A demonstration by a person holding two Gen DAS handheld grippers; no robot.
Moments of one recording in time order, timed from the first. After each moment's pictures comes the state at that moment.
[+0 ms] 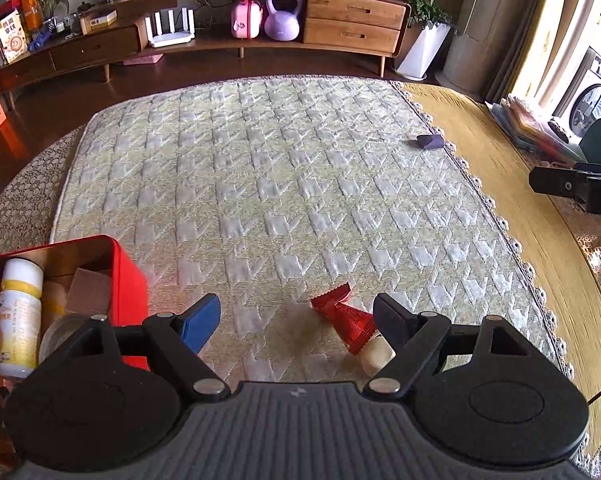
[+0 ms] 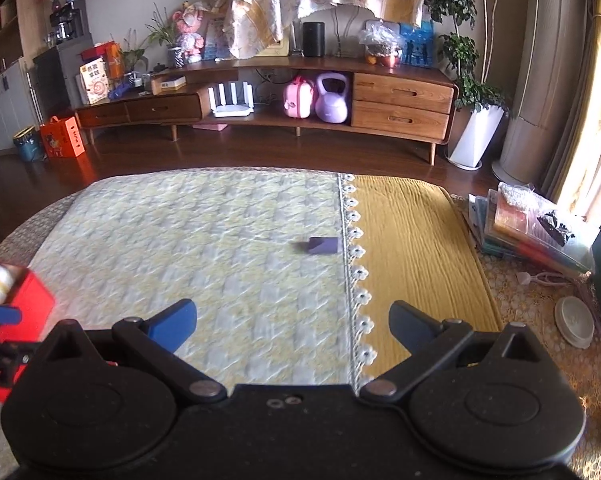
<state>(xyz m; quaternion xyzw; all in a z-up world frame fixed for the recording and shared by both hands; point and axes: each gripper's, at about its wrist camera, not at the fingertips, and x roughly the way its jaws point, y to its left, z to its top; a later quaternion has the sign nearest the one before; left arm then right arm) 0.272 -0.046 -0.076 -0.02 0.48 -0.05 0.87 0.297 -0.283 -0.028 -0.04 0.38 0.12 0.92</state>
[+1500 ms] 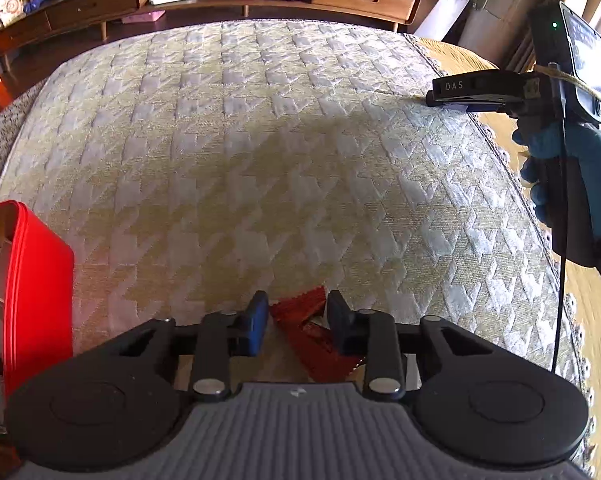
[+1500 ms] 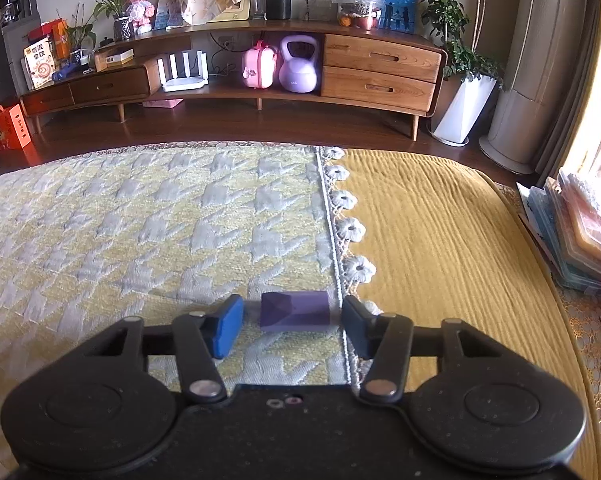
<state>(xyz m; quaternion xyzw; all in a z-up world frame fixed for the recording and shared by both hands) 0.307 -0.068 -0.128 -0.04 0.52 -0.03 0.85 0.447 -0.257 -0.136 -0.04 0.40 0.06 0.91</state>
